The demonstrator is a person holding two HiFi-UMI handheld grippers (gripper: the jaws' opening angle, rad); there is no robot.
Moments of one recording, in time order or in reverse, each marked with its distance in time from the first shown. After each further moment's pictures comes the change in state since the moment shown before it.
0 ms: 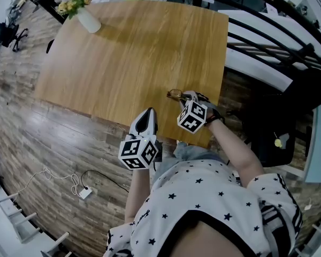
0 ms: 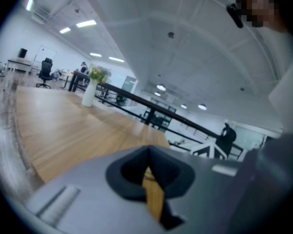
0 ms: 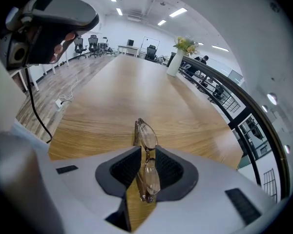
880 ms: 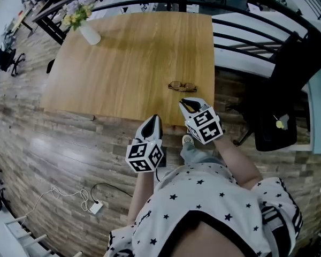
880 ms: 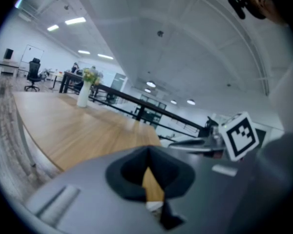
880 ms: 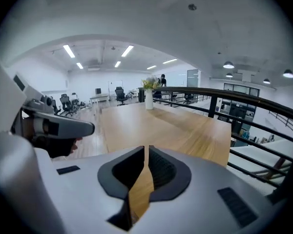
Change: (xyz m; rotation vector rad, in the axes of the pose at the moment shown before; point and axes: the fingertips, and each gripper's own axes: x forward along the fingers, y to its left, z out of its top) left arm -0.087 -0.017 -0.021 0.072 0.046 -0.106; right arm -0.150 0.056 0.057 0.558 -0.398 -0.083
